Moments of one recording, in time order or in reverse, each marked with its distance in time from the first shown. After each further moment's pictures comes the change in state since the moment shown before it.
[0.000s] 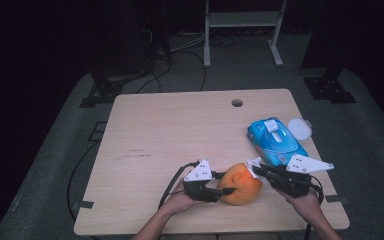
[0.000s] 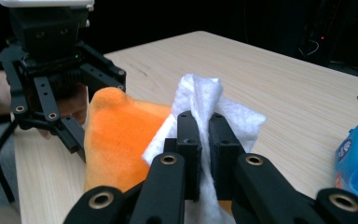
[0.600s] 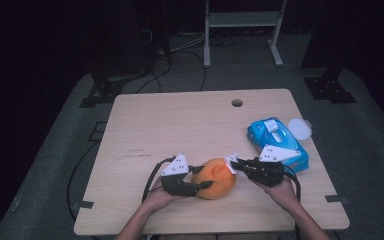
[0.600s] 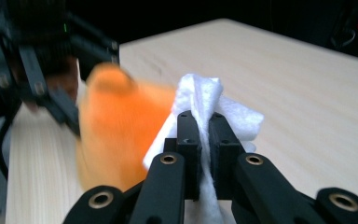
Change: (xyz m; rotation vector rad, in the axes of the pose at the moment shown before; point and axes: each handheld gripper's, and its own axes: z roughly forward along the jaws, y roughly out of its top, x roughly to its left) left arm 0.017 -0.013 -0.051 0.025 0.105 -0.056; right arm 0.003 0.012 0.060 0.058 0.083 -0.007
